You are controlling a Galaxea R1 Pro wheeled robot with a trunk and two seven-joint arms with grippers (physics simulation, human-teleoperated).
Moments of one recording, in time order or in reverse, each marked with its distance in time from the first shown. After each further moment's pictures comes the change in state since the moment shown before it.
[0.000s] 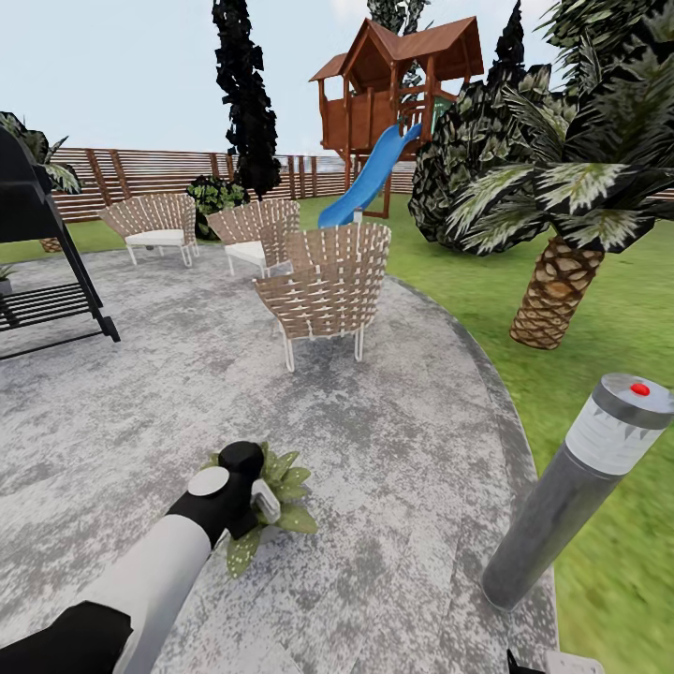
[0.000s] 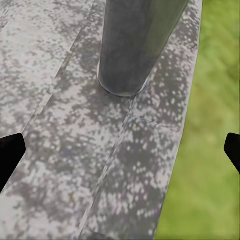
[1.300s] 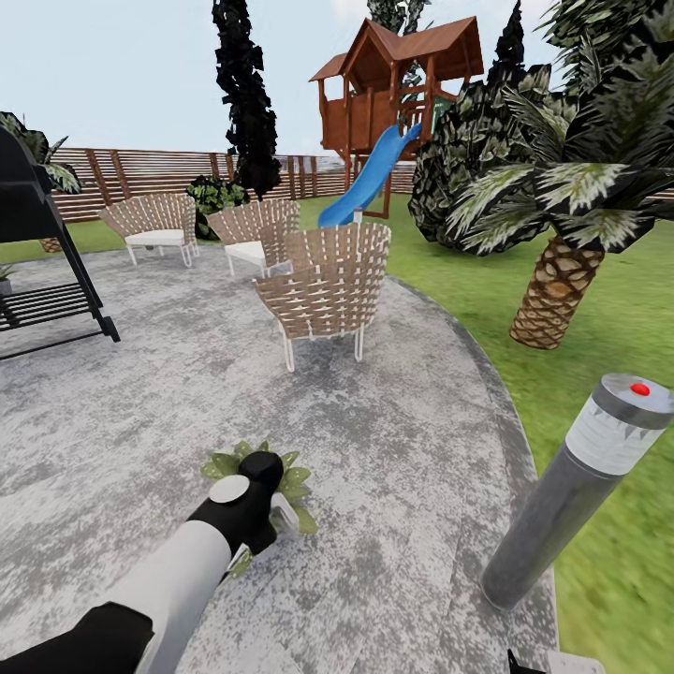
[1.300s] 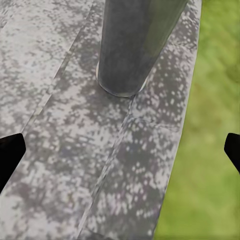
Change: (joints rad) left arm 0.006 -0.075 -0.001 0.067 0.003 0.006 0.007; right arm 0.001 -0.001 0.000 -0.002 0.000 0.000 0.000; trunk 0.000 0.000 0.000
